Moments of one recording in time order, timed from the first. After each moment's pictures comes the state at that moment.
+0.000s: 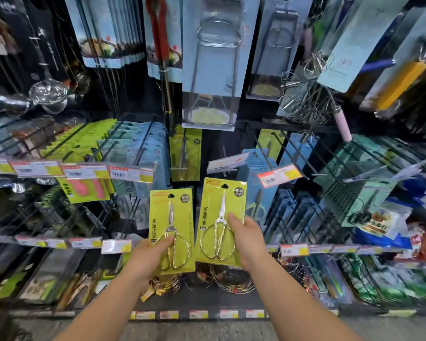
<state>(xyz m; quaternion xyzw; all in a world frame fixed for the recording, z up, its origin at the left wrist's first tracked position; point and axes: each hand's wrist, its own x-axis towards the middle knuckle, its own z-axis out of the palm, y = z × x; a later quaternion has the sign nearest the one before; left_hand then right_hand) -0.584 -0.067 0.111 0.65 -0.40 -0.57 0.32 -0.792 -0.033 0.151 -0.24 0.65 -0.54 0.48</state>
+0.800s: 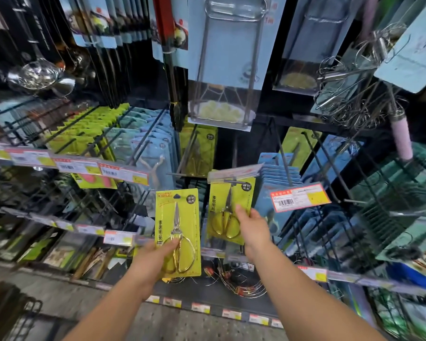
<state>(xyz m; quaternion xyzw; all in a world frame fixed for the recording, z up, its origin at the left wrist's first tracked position) -0.621 -0.089 0.090 0.63 -0.31 -0.63 0.33 -0.839 -0.121 0.126 -0.26 0.68 -0.46 0.50</state>
